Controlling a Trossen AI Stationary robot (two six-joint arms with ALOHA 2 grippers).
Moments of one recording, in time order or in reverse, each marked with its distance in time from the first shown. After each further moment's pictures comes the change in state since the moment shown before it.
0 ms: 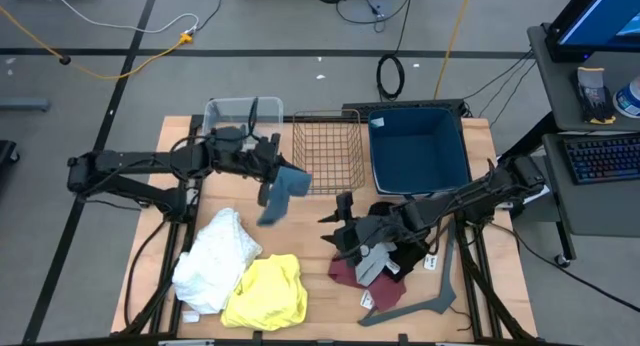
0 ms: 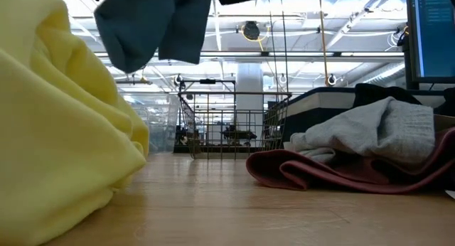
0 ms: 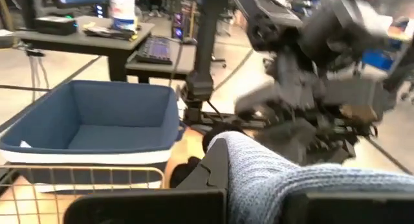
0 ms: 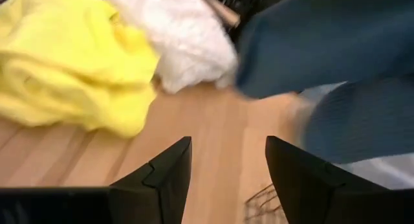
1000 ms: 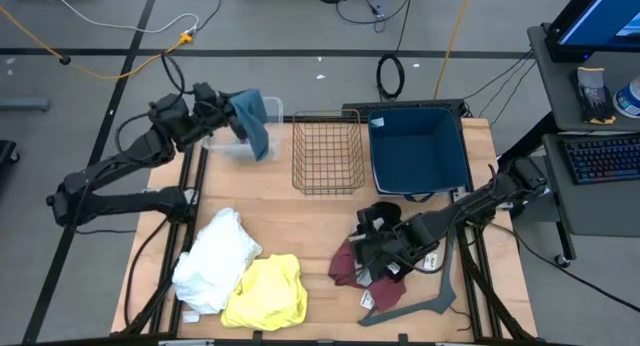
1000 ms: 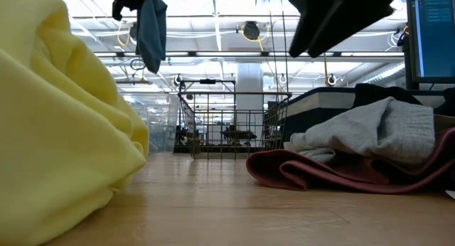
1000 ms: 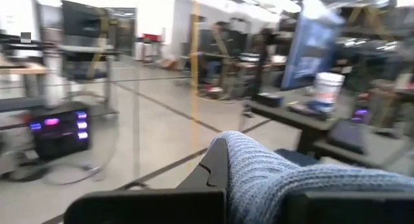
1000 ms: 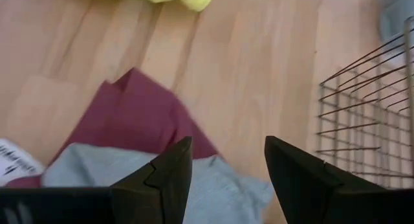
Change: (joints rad) left arm 0.386 -0.278 0.001 -0.090 -0.417 -0.022; right arm 0.117 0.000 0.000 -0.479 -0.007 0.384
